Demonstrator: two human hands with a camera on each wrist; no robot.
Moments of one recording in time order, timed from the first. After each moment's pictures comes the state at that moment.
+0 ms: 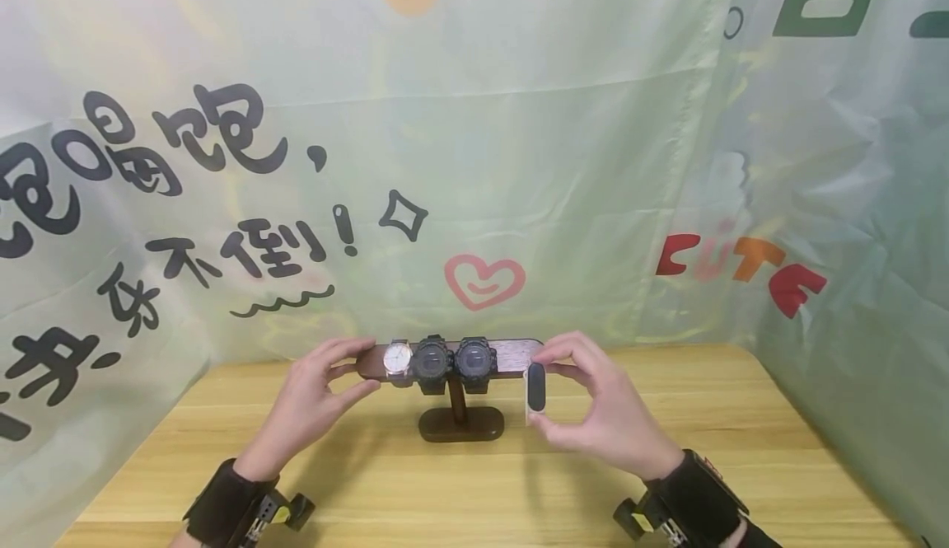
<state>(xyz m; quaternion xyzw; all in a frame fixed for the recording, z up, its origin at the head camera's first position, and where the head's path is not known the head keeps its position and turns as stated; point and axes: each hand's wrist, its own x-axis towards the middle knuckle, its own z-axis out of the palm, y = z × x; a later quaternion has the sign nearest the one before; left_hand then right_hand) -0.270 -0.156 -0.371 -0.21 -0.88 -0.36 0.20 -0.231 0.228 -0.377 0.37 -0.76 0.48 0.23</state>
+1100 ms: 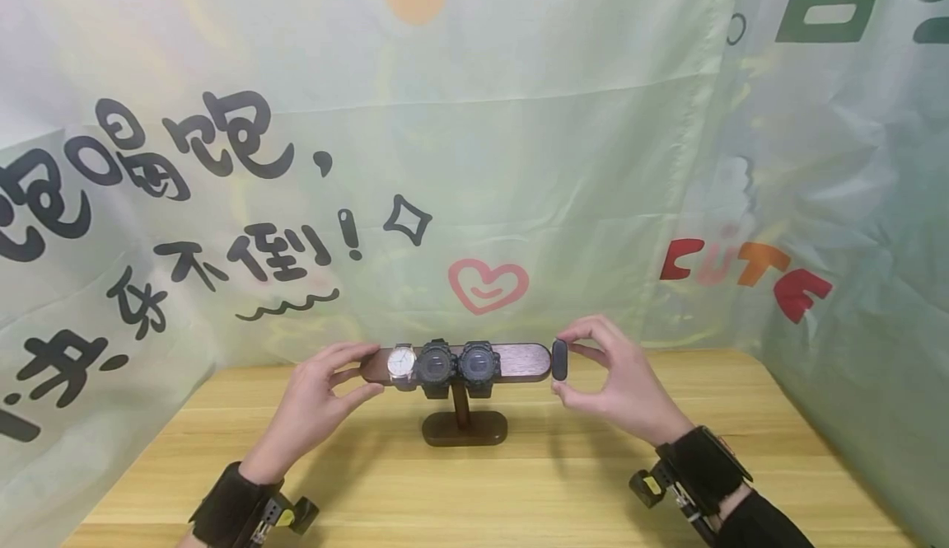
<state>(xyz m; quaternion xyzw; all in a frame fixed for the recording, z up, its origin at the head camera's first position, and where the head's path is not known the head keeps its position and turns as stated) -0.272 -0.155 -0.375 -0.21 -0.87 -0.38 0.21 -0.268 0.254 -0.383 0.31 -0.80 0.45 0.24</state>
